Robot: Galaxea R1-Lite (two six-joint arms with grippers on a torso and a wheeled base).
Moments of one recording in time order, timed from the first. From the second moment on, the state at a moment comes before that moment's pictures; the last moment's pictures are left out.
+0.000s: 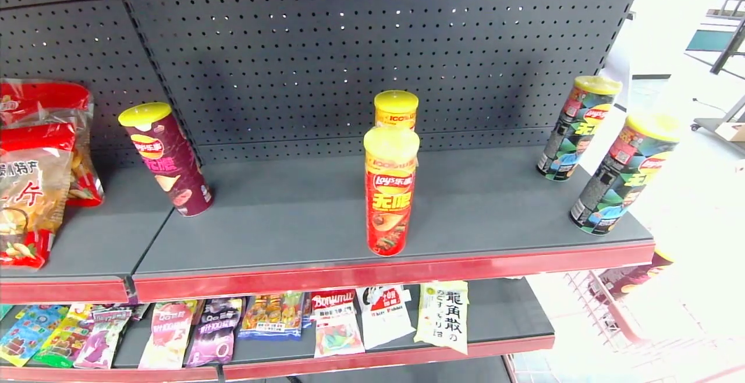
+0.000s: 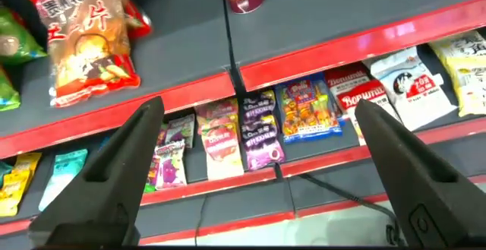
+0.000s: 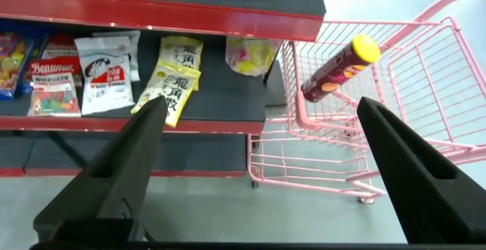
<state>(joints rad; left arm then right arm) -0.22 0.24 -0.42 0.36 0.24 0.23 0.14 0.37 -0.39 0.31 -0.17 -0.13</state>
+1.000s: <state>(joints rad) -0.22 0.24 -0.41 0.36 0.24 0.24 0.14 0.41 -0.38 0.30 -0.17 -0.16</state>
